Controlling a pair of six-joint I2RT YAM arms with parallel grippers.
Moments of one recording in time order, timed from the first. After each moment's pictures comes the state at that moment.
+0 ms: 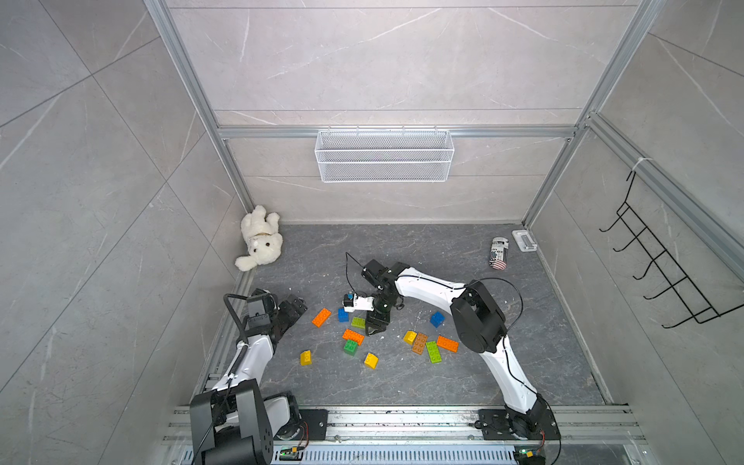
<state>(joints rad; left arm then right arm) 0.24 1.15 0.47 -0.15 0.30 -0.62 0.82 2.30 1.83 -0.92 -0.45 -0.63</state>
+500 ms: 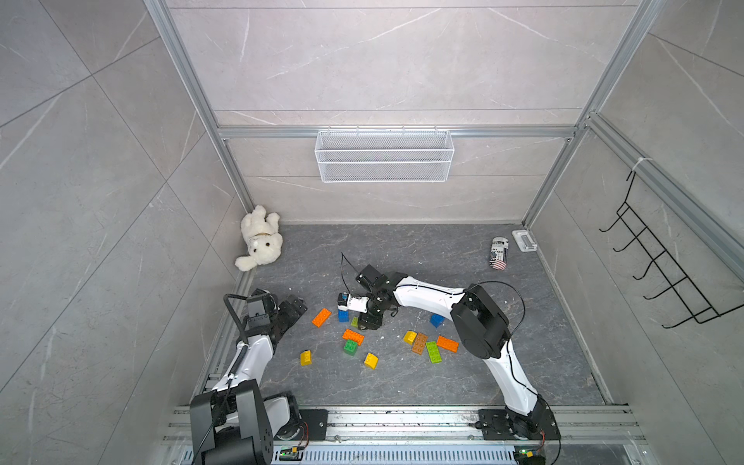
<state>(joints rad) 0.24 1.15 0.47 -0.15 0.30 -0.62 0.86 2.27 1.75 -0.66 -0.31 -0.52</state>
